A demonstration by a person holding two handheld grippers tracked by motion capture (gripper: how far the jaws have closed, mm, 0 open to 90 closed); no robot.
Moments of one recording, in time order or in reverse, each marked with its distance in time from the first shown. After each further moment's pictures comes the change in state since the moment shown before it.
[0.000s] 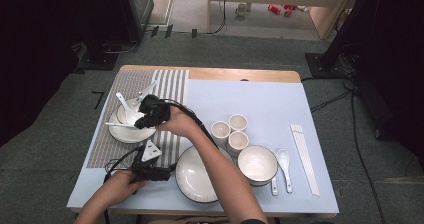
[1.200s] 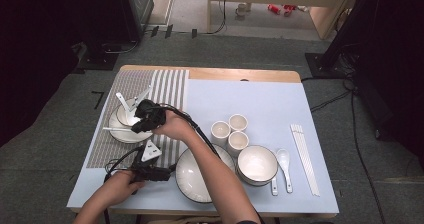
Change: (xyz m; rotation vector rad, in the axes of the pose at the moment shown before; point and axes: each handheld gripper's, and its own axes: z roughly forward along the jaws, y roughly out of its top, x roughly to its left) left arm -0.001 0.000 0.000 0.000 0.002 0.005; right arm 0.001 -0.002 0.023 0.012 0.007 -0.013
